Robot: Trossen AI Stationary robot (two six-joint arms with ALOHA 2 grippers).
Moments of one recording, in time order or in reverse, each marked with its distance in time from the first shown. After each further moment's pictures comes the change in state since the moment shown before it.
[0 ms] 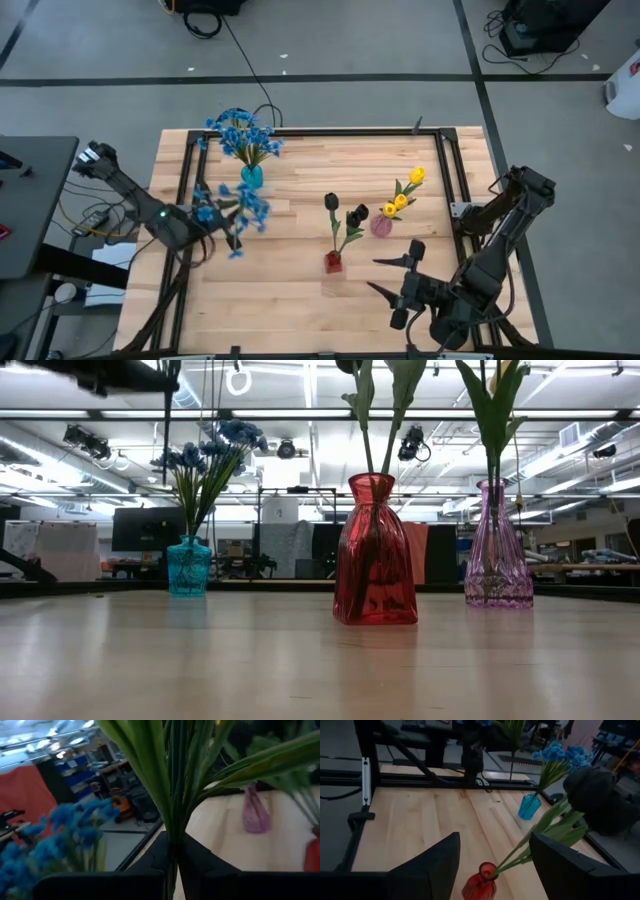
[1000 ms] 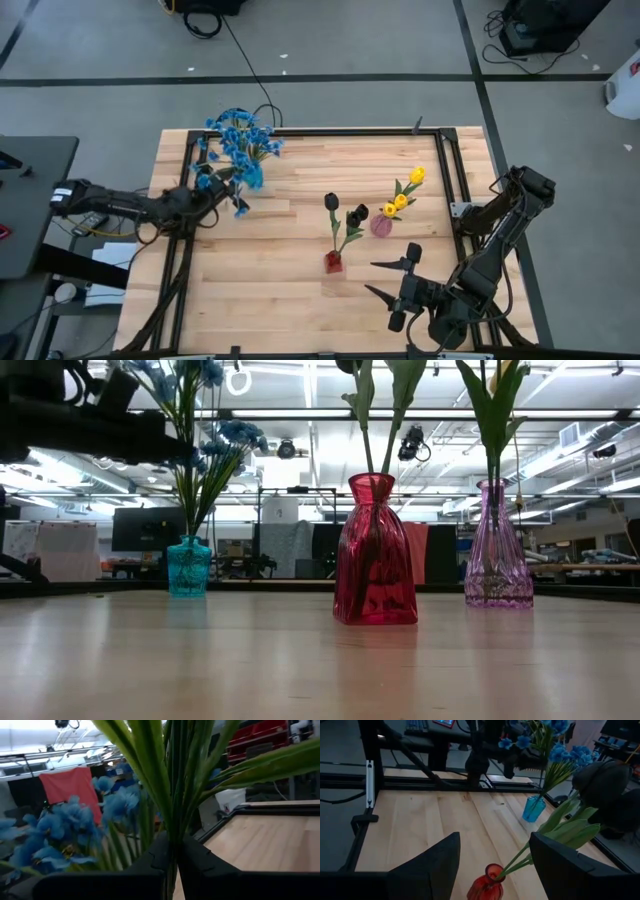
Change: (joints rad) left arm 0.622 -0.167 -0.421 0.643 0.423 0.219; right arm -0.001 0.000 -0.085 0.162 0.013 -0.061
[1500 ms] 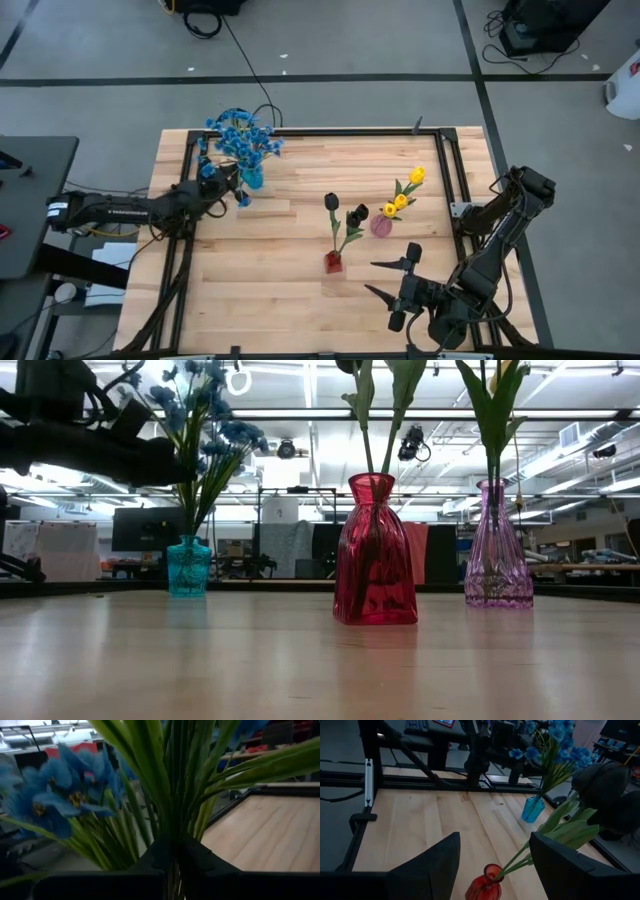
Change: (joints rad) left arm 0.197 0.001 -0.017 -0.128 0.123 -0.148; right arm -0.001 0.000 0.000 -0.001 0.000 -0.012
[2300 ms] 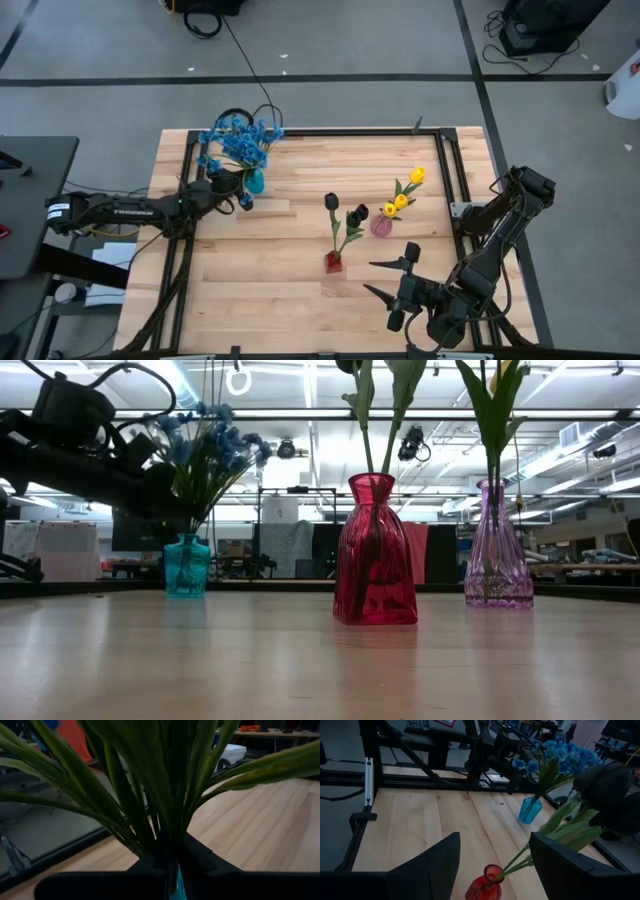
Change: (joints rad) left arm 0.103 0.111 -0.045 -0.077 0.160 -0.297; right arm -0.007 0.001 0.000 0.009 -0.012 -0.015
